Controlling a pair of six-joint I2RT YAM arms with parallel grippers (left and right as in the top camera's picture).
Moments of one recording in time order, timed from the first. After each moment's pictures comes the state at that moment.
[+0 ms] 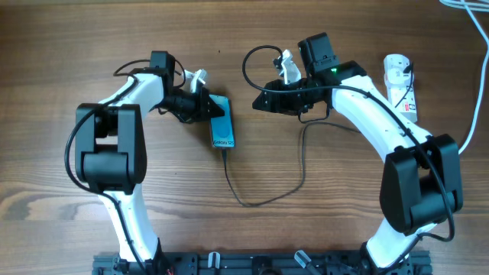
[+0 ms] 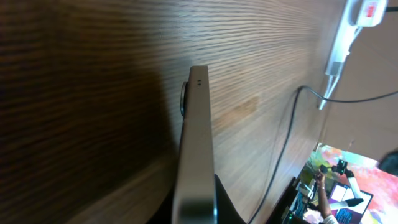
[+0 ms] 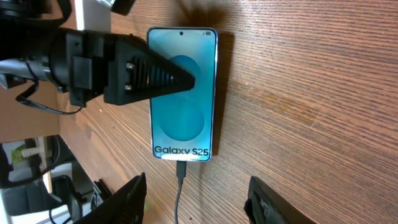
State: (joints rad) left arm -0.06 2.16 1.38 -0.72 0.85 -0.09; right arm 0.34 1.88 1.38 -0.67 -0.69 0.31
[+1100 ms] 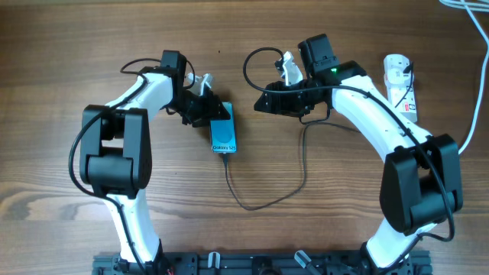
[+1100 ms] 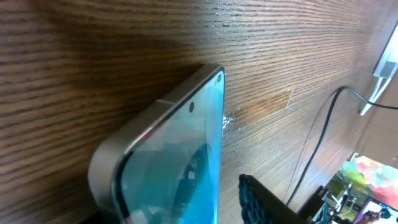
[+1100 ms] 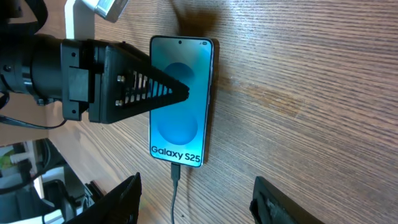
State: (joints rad) left arm -0.12 2.13 1.38 -0.76 0.68 -0.16; right arm 0.34 1.88 1.38 -0.70 -0.65 0.31
